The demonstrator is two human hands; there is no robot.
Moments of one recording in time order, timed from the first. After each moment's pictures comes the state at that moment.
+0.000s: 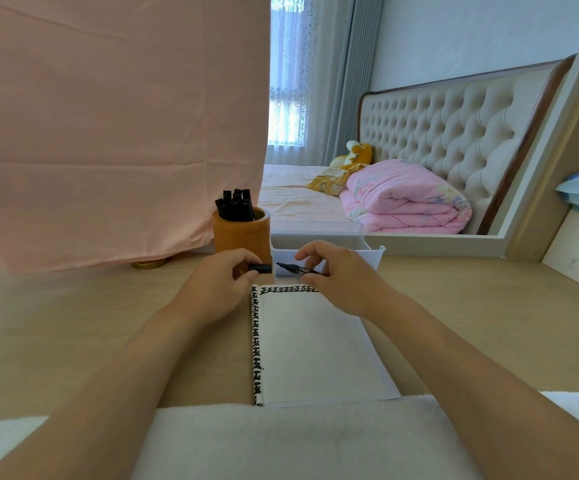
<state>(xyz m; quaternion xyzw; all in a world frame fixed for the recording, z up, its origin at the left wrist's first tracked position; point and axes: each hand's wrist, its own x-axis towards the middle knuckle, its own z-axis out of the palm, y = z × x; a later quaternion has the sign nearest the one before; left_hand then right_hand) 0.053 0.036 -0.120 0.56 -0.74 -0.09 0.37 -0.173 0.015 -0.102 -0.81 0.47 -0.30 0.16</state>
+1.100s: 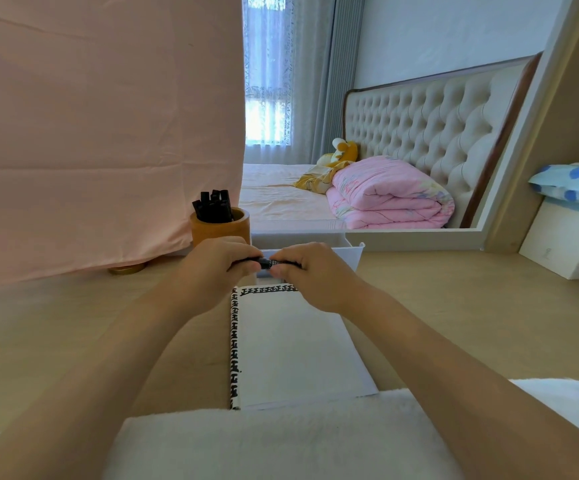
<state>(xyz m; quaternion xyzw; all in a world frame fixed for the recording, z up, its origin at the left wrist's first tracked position) 0.038 0.034 -0.091 0.44 -0.84 -0.02 0.33 -0.167 0.018 -0.094 -0.85 0.38 -0.32 0.17</state>
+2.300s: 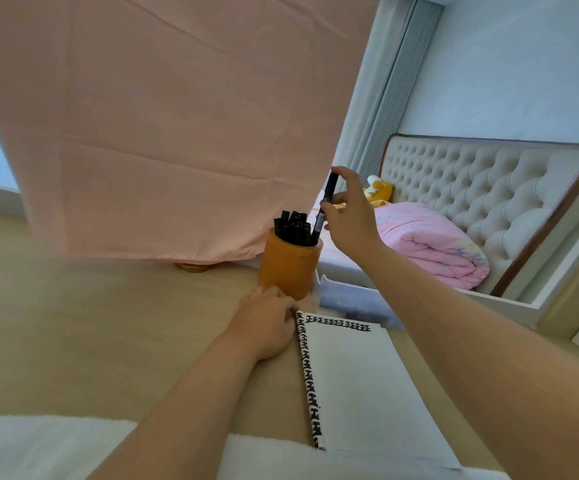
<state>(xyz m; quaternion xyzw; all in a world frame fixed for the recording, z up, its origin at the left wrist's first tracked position) 0.067 0.017 -0.156 0.61 -0.74 -0.09 0.28 -0.062 -0.073 -0.023 -0.75 0.43 -0.50 0.11</state>
